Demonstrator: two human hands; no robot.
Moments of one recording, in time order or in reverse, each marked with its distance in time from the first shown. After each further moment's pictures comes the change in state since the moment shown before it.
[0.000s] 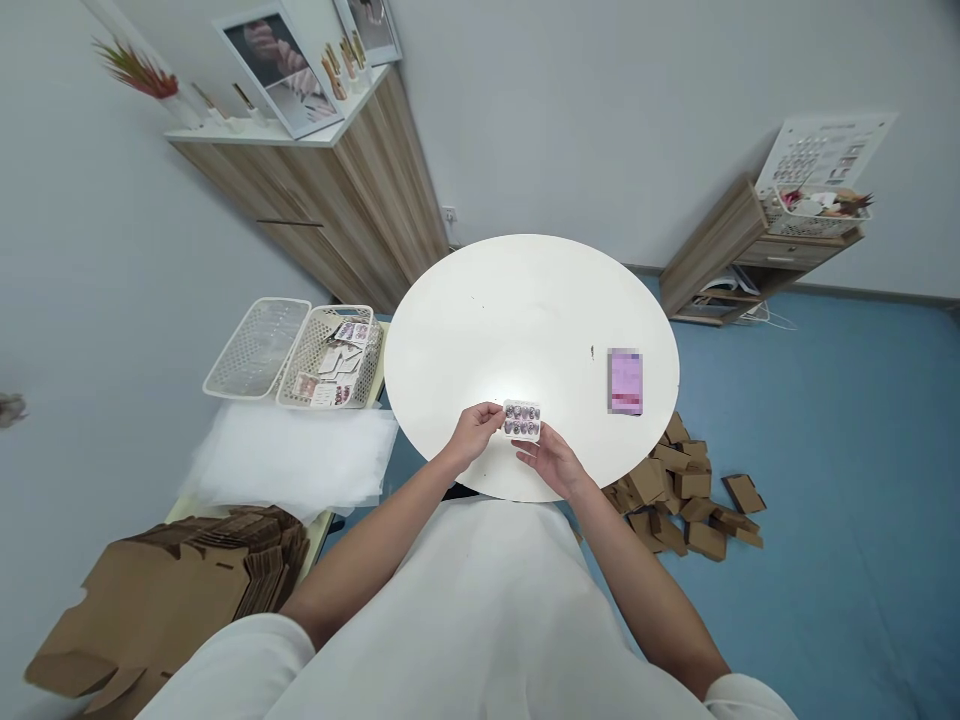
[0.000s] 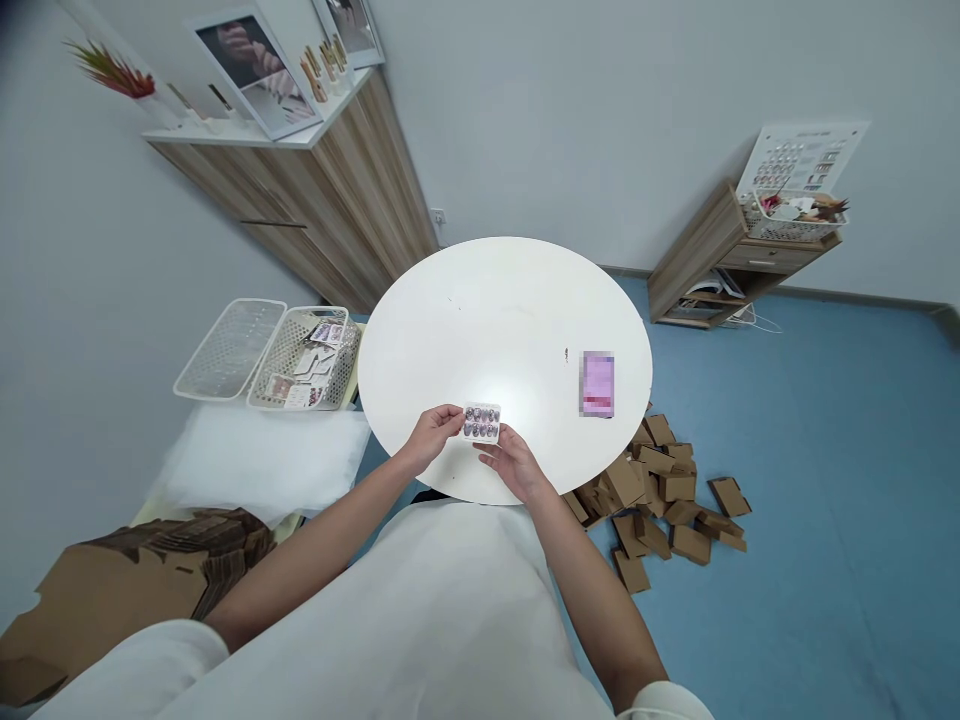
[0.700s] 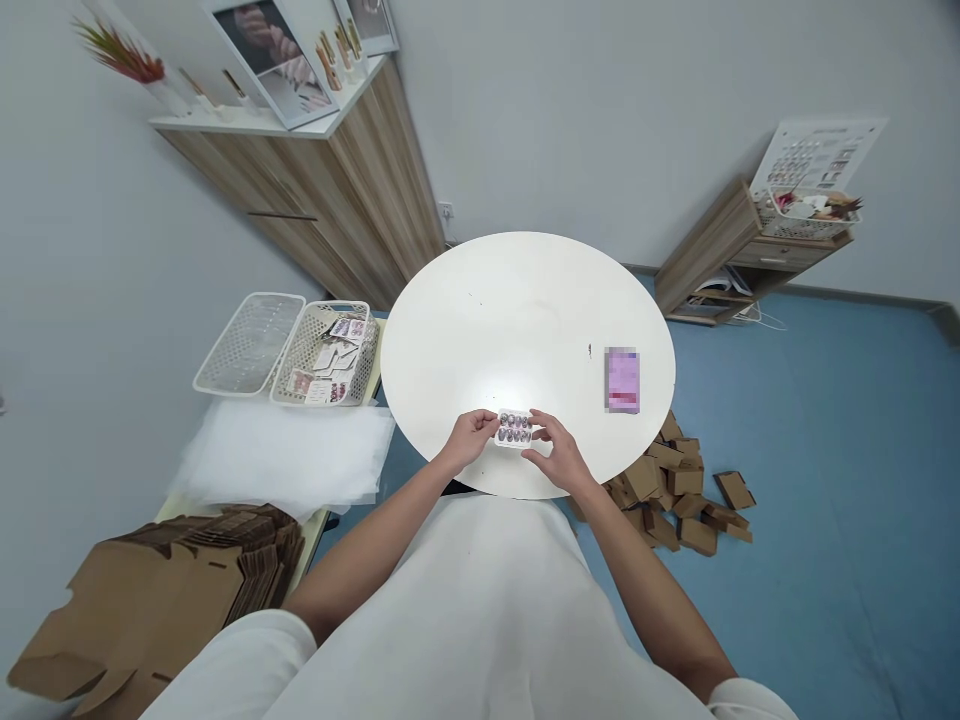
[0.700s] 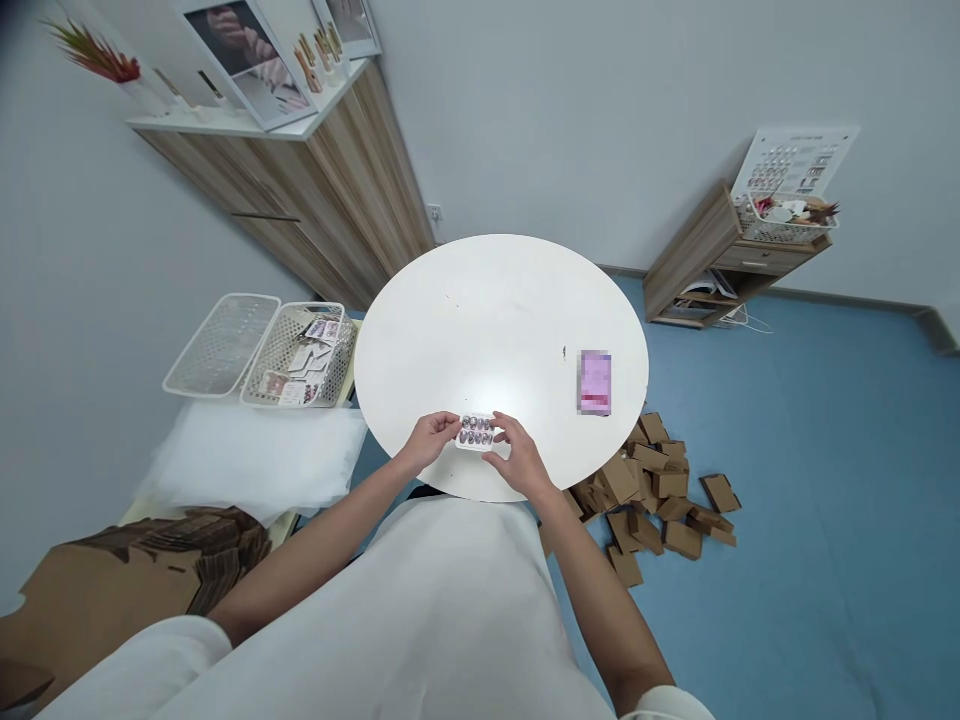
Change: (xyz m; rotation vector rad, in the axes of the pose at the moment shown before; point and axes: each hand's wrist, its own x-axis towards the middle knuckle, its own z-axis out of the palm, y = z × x) left_hand -0.003 -0.021 -0.008 0.050 -0.014 -0.059; right_hand -0.007 -0.007 -0.009 -0.974 0.105 -0.378
